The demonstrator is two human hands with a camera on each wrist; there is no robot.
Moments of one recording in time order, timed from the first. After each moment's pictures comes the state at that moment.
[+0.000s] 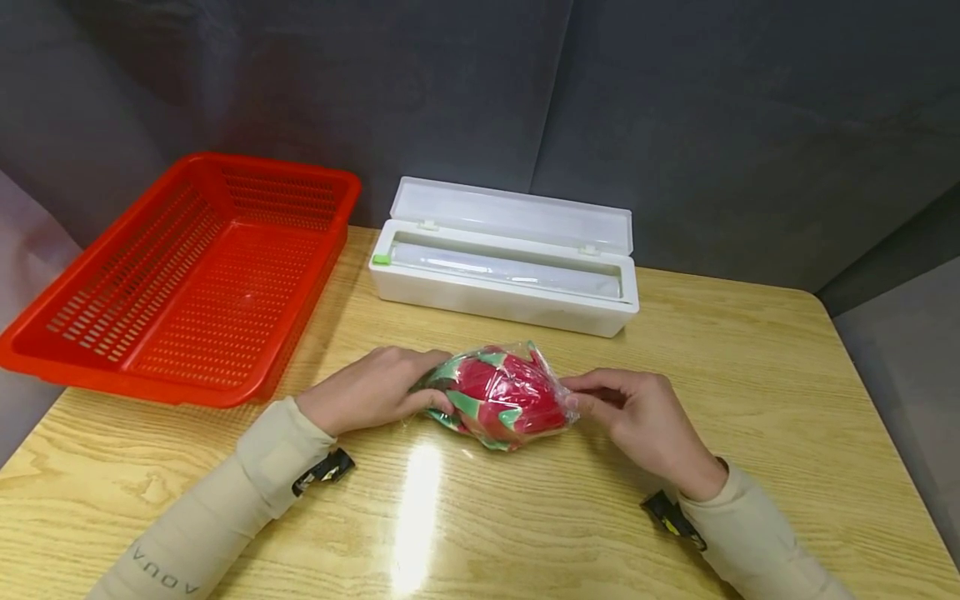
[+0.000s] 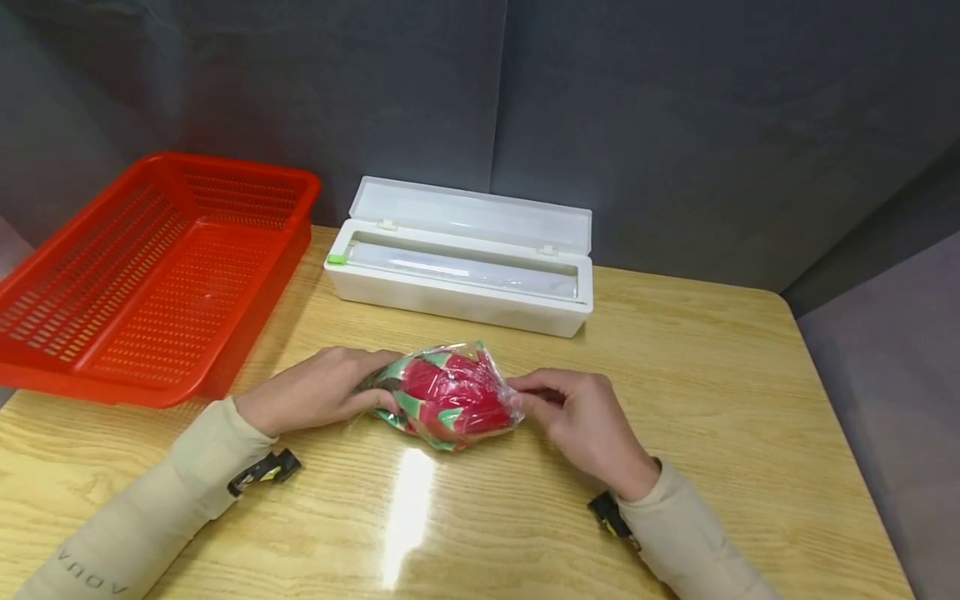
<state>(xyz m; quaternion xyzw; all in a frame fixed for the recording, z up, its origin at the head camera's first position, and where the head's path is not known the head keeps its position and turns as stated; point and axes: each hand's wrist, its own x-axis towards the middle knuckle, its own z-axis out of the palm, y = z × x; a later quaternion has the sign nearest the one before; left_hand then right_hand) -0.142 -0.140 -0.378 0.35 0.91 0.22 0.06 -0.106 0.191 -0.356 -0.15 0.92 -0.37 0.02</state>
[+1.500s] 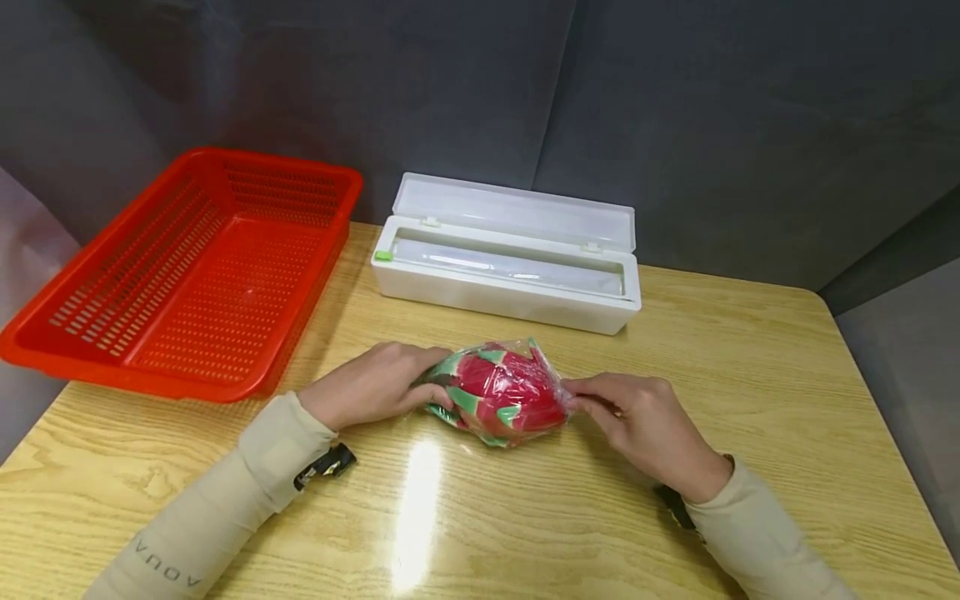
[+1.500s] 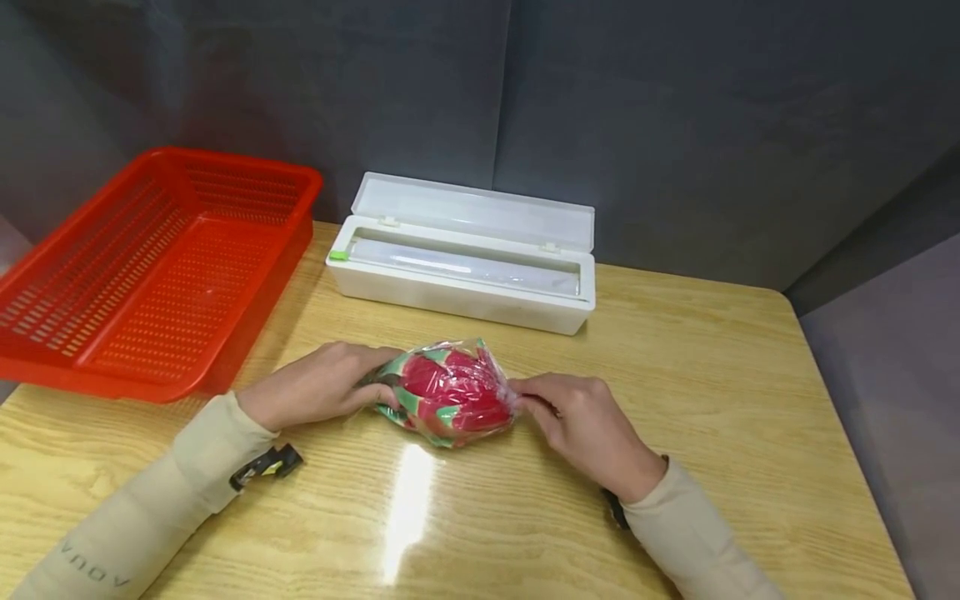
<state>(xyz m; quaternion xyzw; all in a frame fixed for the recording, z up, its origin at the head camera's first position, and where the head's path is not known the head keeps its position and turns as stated) -0.144 -0.141 -0.378 0.35 0.91 0.22 0.07 -0.104 0.195 -0.361 -0.33 0.90 -0.25 -0.13</state>
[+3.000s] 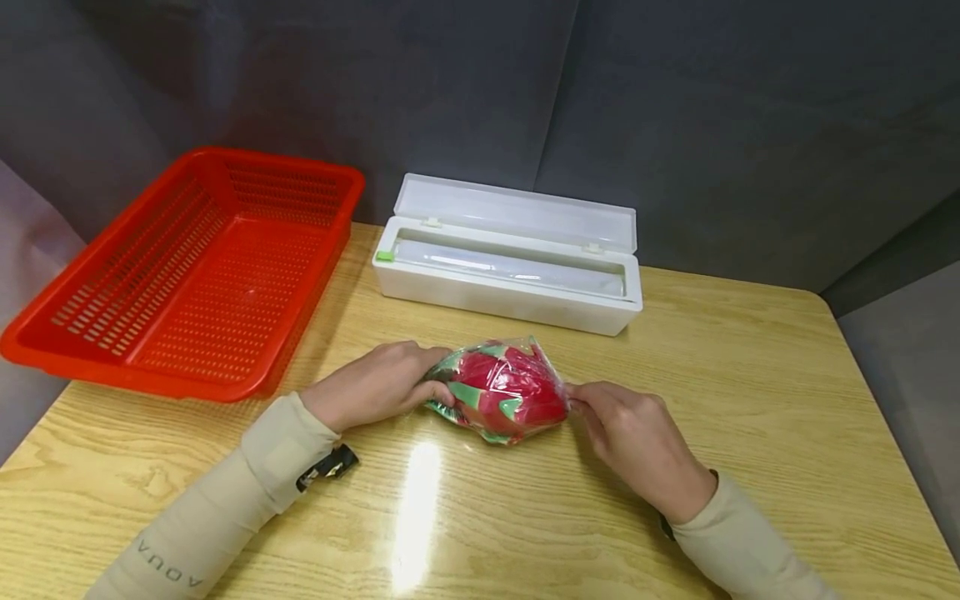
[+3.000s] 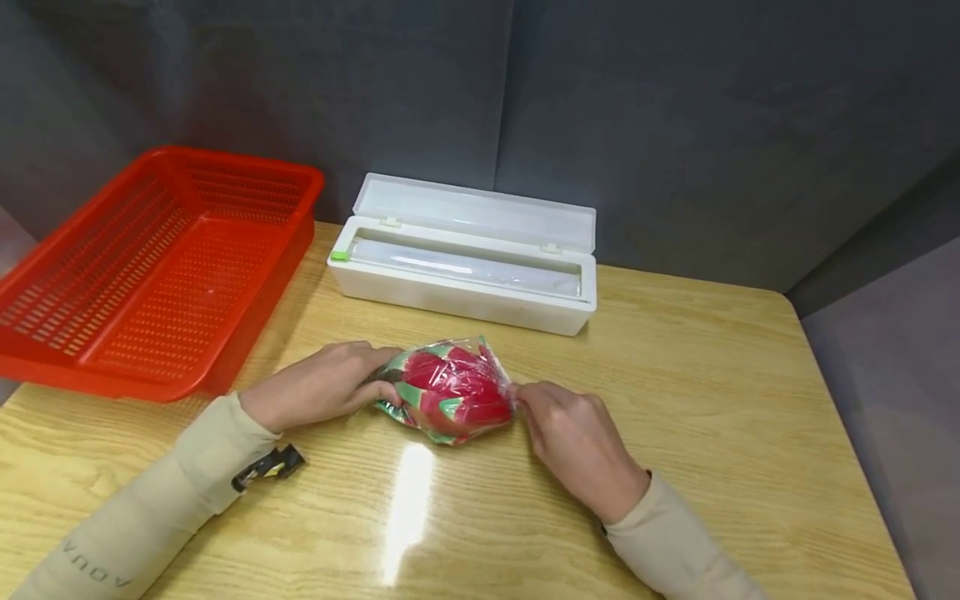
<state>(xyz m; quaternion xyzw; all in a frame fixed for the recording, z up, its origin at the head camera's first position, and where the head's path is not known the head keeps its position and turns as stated) -0.145 -0.138 -0.378 0.35 0.91 0.20 0.07 -0.092 0.179 -0.364 -0.31 0.92 -0.15 -0.19</state>
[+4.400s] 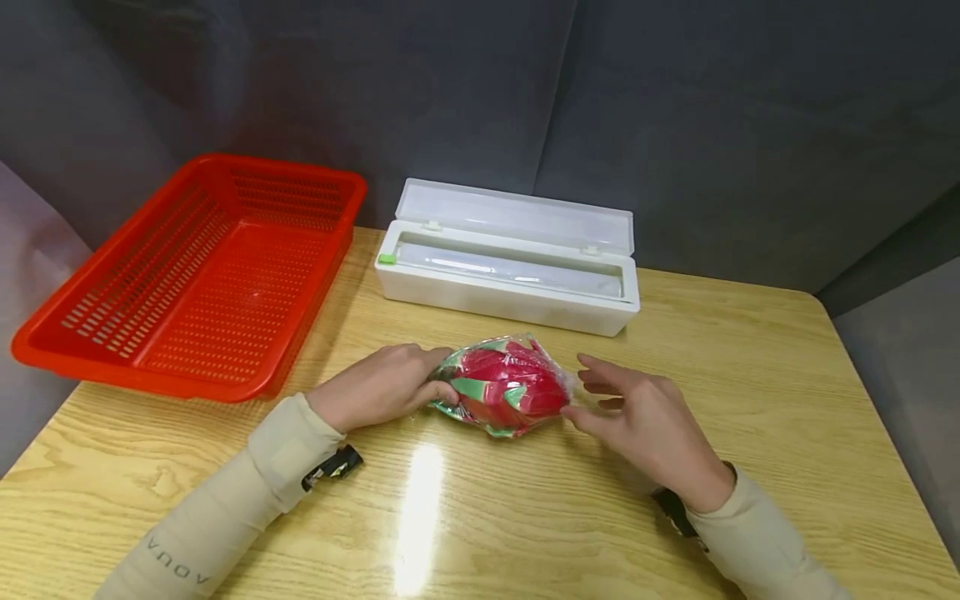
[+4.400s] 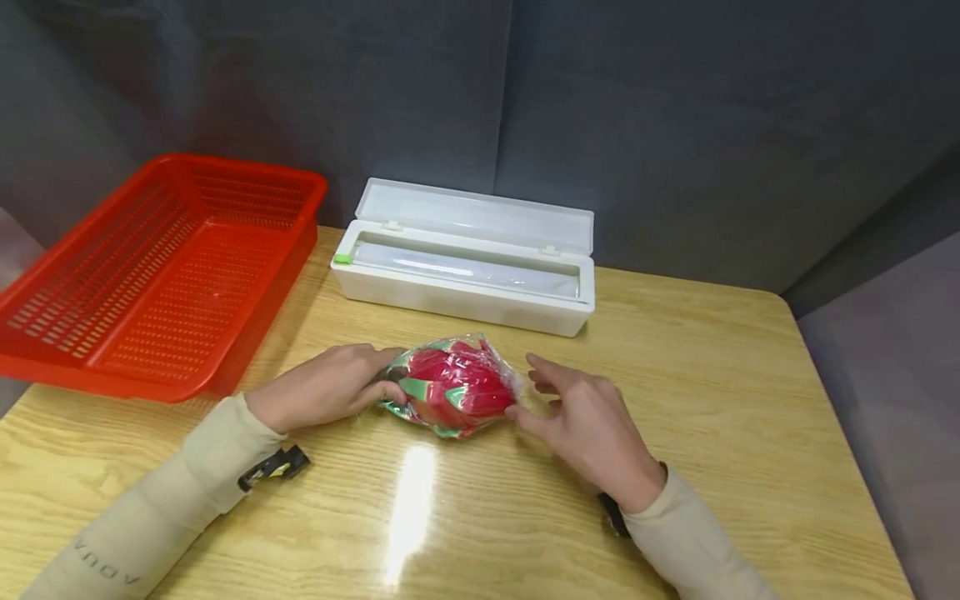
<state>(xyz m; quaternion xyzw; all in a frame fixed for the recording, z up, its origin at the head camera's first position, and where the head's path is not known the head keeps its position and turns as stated) -0.141 -0.135 -0.377 0.34 0.92 0.19 0.06 -0.094 0.187 -0.348 -0.19 0.94 -0.28 -0.05</state>
